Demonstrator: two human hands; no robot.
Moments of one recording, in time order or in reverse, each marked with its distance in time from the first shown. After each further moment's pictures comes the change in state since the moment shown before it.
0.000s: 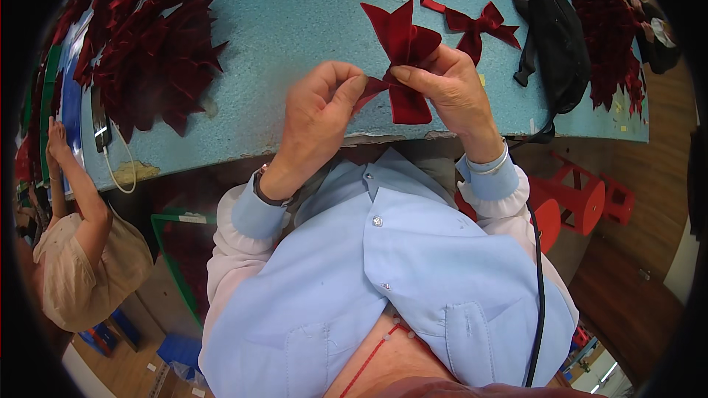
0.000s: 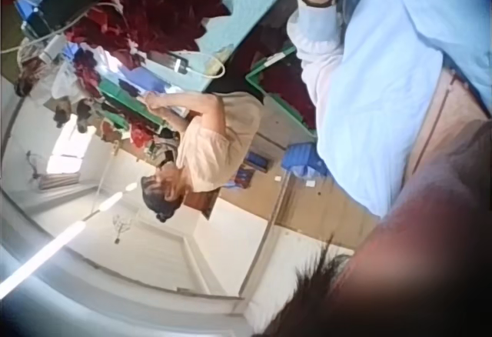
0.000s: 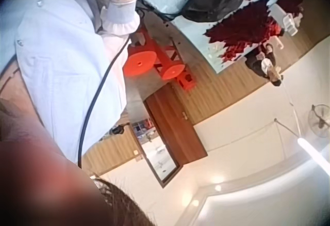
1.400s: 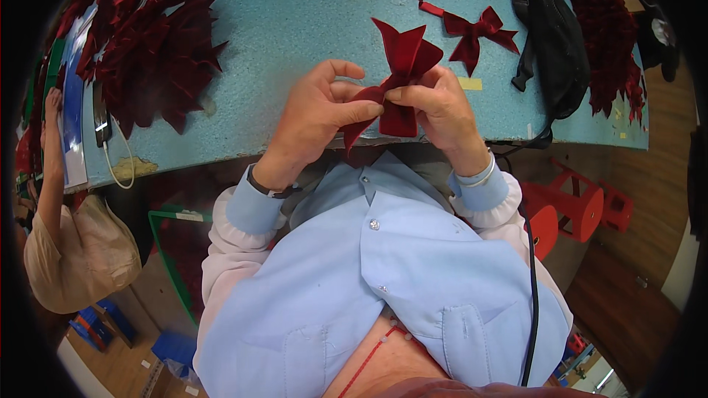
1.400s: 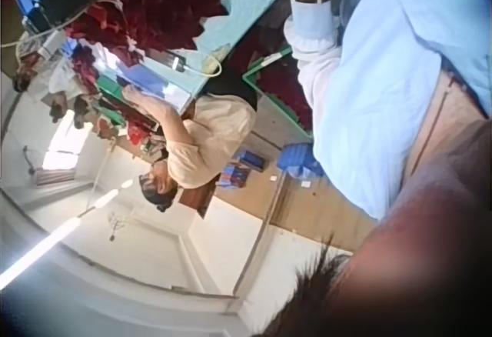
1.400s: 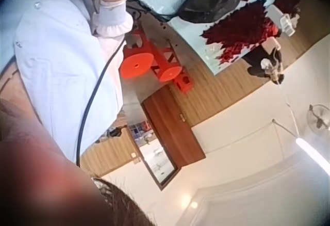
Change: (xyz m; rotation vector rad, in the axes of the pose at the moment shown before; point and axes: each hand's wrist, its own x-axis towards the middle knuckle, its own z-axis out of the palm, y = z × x) left_hand -0.001 0.014 0.020 -0.283 -0.143 -0.270; right_hand -0.021 0.003 -0.015 0.136 -0.058 0.156
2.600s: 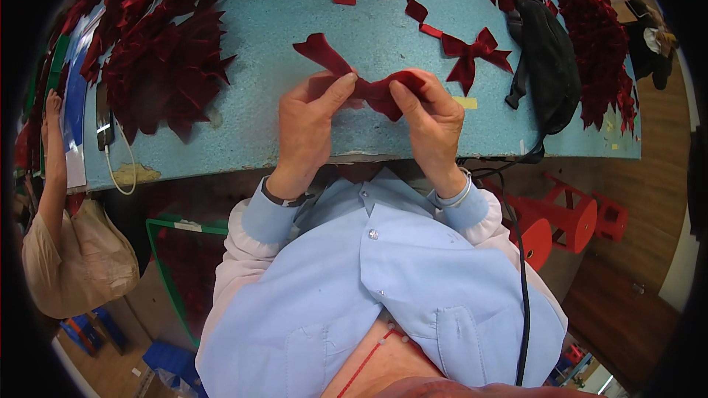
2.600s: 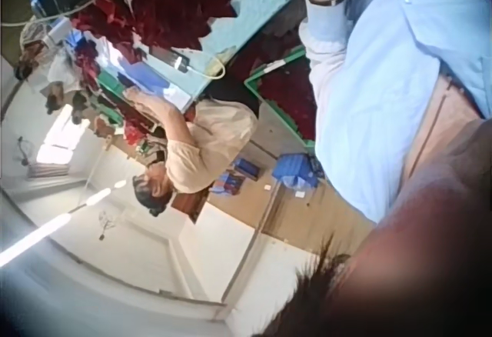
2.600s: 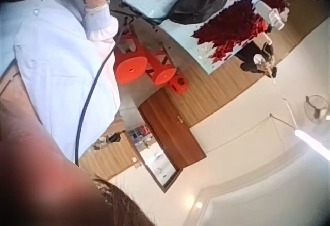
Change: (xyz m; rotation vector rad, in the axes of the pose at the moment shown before) left_hand -0.007 0.041 -0.014 -0.222 0.215 0.248; right_hand 0.006 -0.014 0.065 -0.334 0.342 -0.616
